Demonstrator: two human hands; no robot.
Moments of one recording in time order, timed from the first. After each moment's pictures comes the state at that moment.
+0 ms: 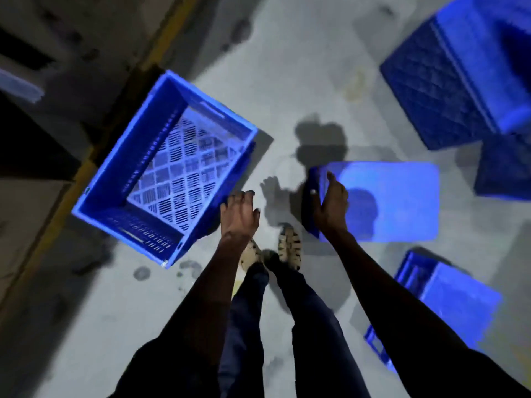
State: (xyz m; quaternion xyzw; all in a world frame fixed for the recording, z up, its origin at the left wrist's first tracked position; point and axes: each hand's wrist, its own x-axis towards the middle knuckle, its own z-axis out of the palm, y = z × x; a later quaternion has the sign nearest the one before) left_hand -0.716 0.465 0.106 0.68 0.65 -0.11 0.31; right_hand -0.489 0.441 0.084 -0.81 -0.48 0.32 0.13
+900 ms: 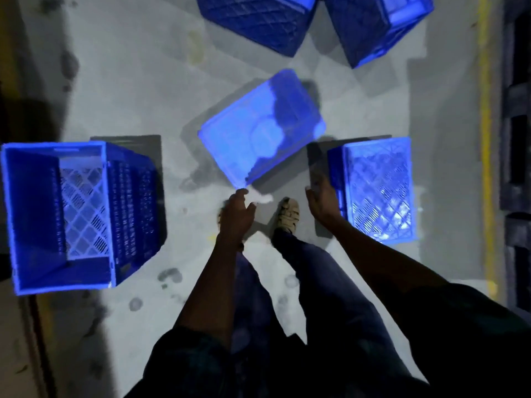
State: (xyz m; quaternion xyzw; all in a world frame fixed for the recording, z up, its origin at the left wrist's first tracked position) left_hand -0.474 0.253 0.186 0.70 0.53 -0.13 0.46; right_hand -0.282 0.105 0.166 -0.90 -0.21 0.32 0.22
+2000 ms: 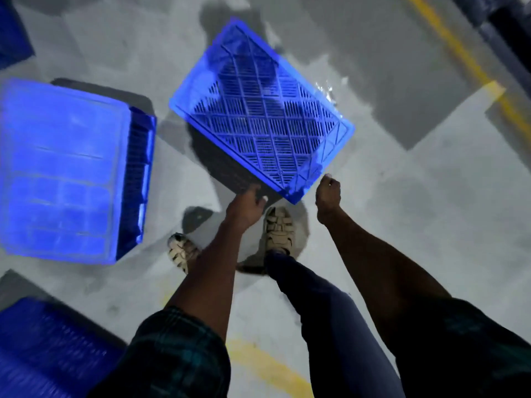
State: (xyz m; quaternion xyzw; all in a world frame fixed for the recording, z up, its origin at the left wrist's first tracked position) left_hand -0.226 -0.053 -0.055 0.81 0.18 -0.41 0.39; right_hand -0.200 -0.266 -0.089 -0.71 0.54 0.19 0.42
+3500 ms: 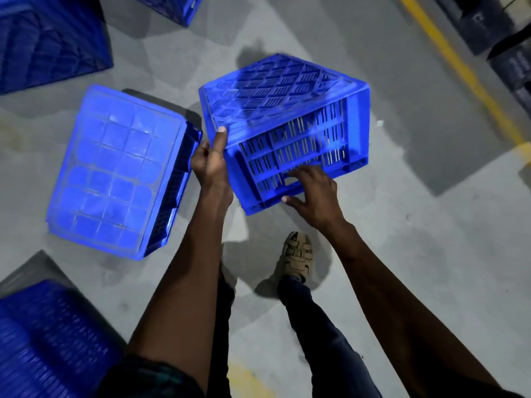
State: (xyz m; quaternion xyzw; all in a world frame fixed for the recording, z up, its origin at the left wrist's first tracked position) left_hand -0.131 0.057 0.049 0.46 0.52 0.07 0.72; right_hand -0.153 -0.159 0.022 -0.94 -0.13 0.21 0.25
